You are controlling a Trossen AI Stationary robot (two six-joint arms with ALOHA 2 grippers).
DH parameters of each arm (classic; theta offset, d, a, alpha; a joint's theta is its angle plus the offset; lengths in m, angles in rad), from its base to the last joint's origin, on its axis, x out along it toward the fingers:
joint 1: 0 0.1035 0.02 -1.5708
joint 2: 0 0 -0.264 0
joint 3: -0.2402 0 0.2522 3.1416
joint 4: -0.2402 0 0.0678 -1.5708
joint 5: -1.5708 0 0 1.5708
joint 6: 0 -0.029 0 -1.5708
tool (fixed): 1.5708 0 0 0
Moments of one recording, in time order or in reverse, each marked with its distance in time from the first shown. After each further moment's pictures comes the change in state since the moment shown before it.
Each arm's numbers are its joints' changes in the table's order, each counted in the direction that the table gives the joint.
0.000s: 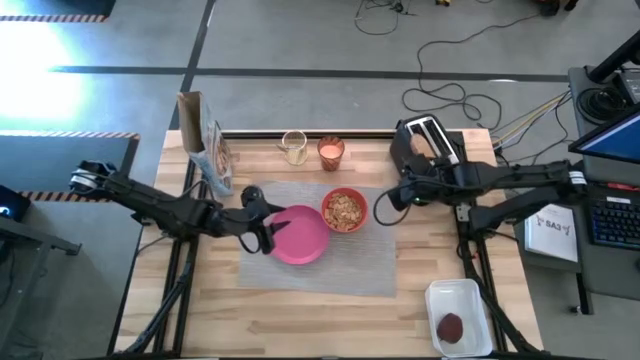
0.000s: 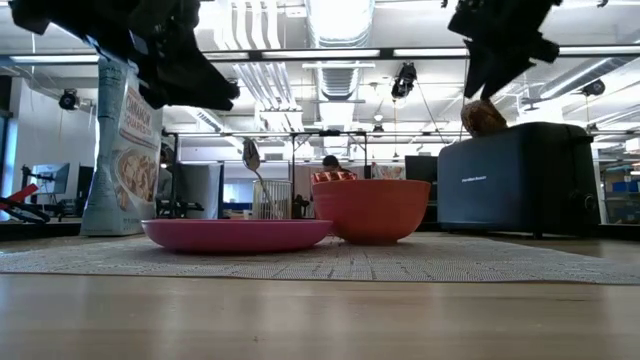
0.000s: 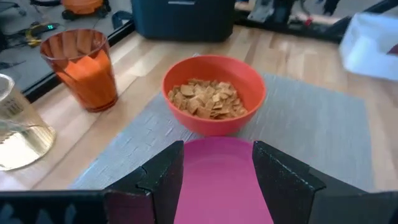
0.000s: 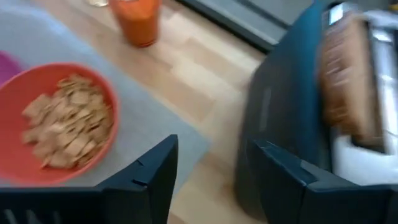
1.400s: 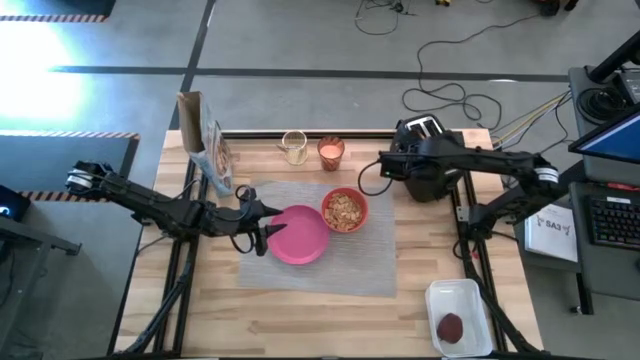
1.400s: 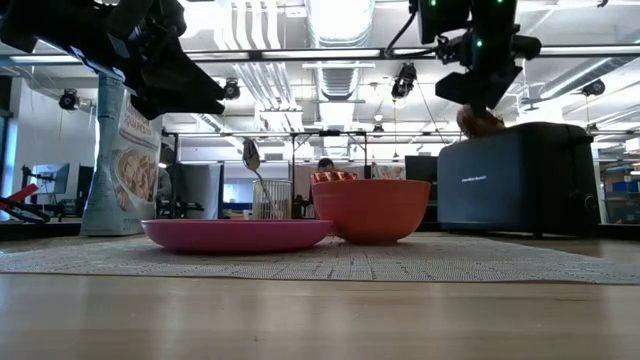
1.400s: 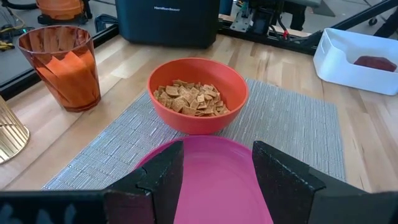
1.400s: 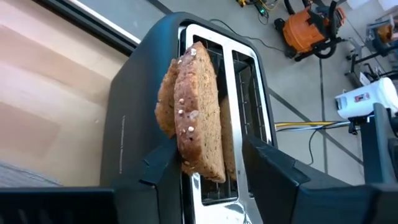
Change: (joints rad) left arm 0.000 -0.080 0.119 0.128 -0.057 -0.004; right arm -0.276 0.283 -0.187 -0.343 -0.249 -0.007
